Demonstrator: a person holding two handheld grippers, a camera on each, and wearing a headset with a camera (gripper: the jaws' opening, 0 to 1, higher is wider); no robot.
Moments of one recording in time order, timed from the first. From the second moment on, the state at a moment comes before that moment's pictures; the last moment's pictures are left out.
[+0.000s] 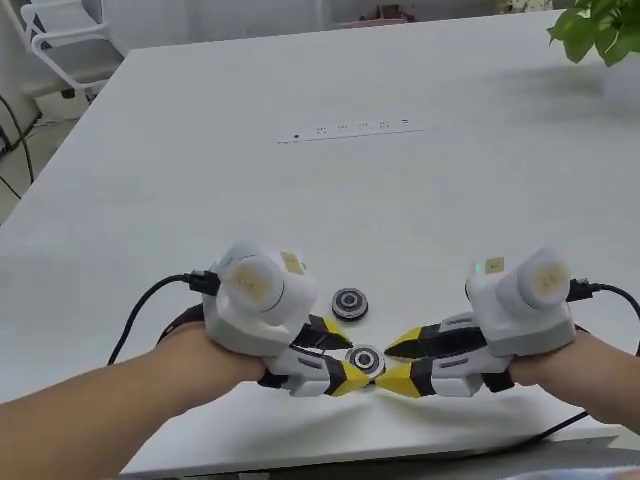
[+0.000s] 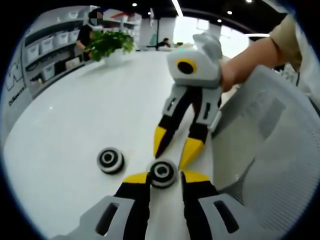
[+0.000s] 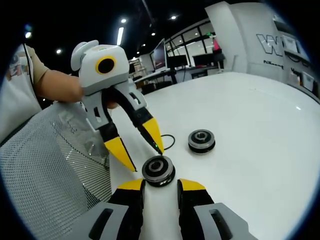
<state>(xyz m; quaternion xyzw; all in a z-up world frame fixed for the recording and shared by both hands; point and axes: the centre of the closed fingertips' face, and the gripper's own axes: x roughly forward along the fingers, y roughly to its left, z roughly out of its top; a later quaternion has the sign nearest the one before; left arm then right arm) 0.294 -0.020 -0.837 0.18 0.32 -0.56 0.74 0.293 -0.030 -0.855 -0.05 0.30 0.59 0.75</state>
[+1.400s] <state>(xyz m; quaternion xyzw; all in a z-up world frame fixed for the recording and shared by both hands) 0.298 -0.024 -0.843 0.22 0.28 -0.55 0.76 0.293 -0.032 -0.858 -0.10 0.29 0.59 0.75</state>
